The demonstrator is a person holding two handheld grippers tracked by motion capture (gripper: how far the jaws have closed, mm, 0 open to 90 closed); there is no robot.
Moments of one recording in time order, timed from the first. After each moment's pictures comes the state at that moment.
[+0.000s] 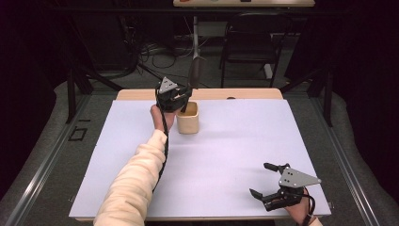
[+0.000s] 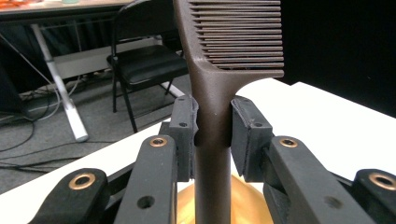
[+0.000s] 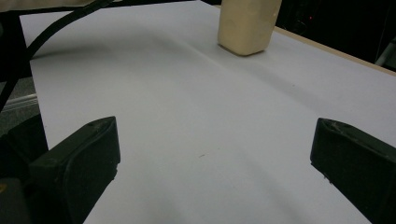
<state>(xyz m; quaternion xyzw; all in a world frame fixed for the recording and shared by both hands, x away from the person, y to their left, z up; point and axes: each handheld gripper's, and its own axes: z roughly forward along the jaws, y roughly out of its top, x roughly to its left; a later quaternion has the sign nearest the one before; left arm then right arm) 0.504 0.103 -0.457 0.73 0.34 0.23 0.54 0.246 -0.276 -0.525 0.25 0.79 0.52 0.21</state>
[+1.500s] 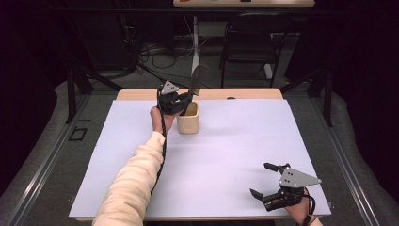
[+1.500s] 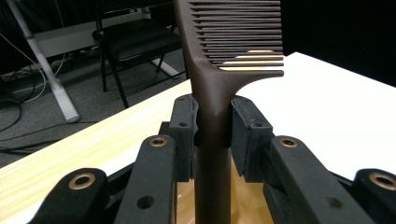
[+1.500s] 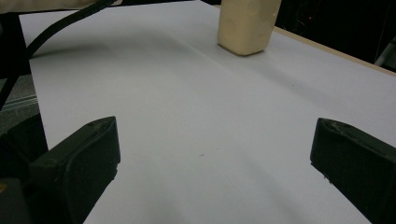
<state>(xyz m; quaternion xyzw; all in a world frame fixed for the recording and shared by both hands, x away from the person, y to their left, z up) 0.510 0.104 -0.470 0.77 0.34 0.21 0.51 0.245 -0.276 -0.525 0.25 0.79 0.52 0.21</state>
